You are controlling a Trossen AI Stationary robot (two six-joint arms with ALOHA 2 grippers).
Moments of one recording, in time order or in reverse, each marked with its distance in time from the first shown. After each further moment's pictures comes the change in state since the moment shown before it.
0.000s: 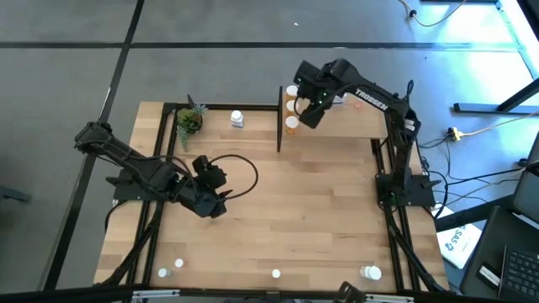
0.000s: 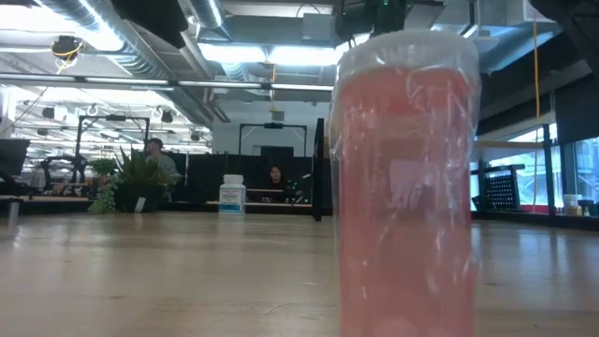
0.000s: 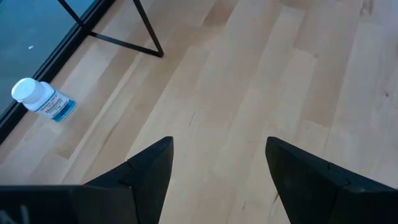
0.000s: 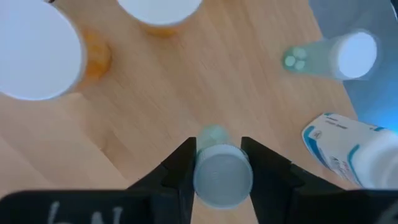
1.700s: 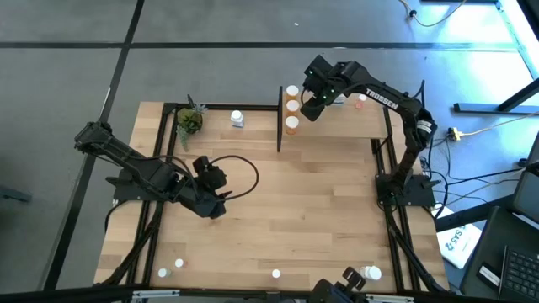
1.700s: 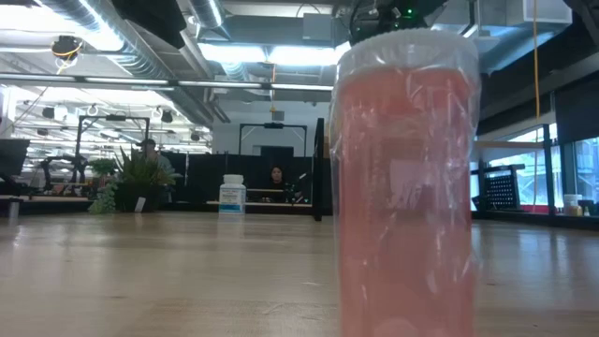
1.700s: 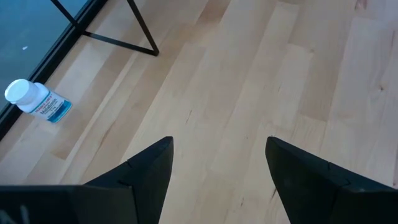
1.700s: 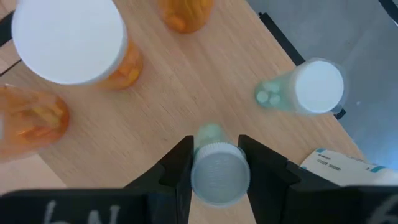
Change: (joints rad) left arm 0.000 0.000 0.000 0.004 0.020 0.018; right arm -0.112 -0.132 -0.300 0.368 -0.078 -0.009
